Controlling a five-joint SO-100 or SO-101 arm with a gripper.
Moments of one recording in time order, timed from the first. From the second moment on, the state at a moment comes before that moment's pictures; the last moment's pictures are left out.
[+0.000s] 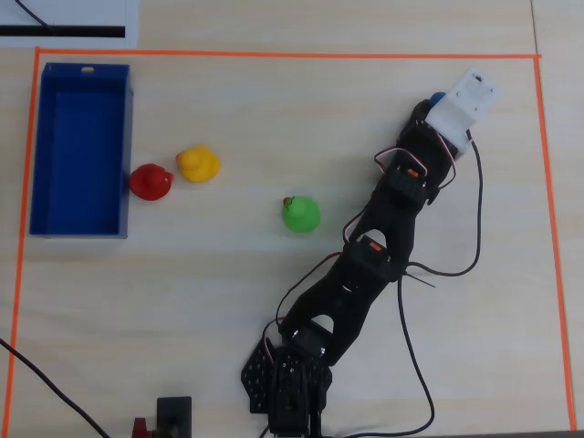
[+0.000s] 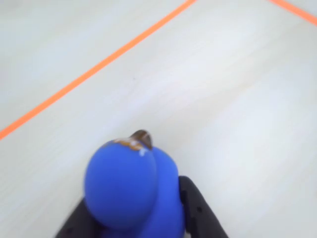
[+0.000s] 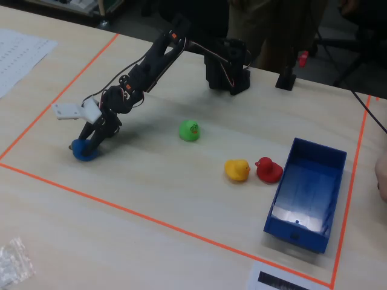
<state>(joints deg) 37.9 49.0 80.4 -3.3 -79.5</state>
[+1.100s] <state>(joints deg) -41.1 68.6 49.6 71.3 -31.2</state>
